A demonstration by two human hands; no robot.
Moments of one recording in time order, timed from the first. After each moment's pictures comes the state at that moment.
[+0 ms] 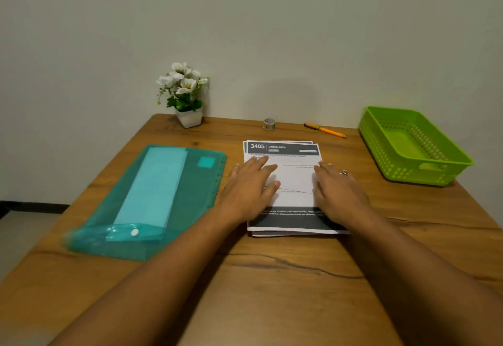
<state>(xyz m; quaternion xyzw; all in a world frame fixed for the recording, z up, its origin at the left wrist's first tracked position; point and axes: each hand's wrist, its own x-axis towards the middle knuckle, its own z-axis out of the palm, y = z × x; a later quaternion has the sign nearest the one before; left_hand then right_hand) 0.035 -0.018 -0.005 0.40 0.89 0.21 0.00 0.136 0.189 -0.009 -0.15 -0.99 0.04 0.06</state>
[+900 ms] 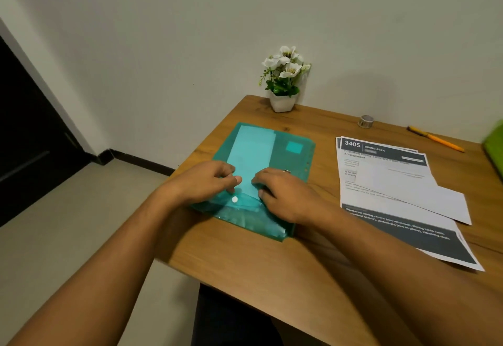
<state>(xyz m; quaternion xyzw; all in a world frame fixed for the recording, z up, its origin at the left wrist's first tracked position) 0.008 -0.276 0.030 0.21 0.93 0.27 0.14 0.050 -0.059 0.009 0.16 -0.97 0.16 -0.03</state>
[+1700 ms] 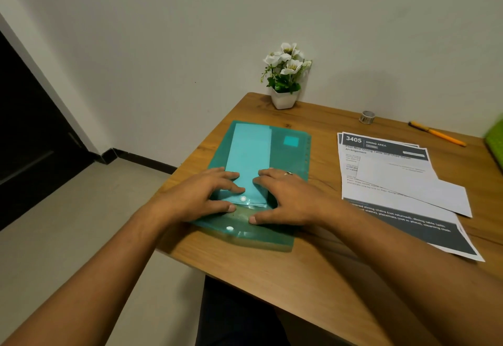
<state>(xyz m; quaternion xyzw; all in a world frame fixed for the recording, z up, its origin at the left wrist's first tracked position) 0.027 -0.300 0.010 0.31 0.93 0.18 0.11 0.065 -0.054 0.017 0.22 -0.96 0.11 -0.09</state>
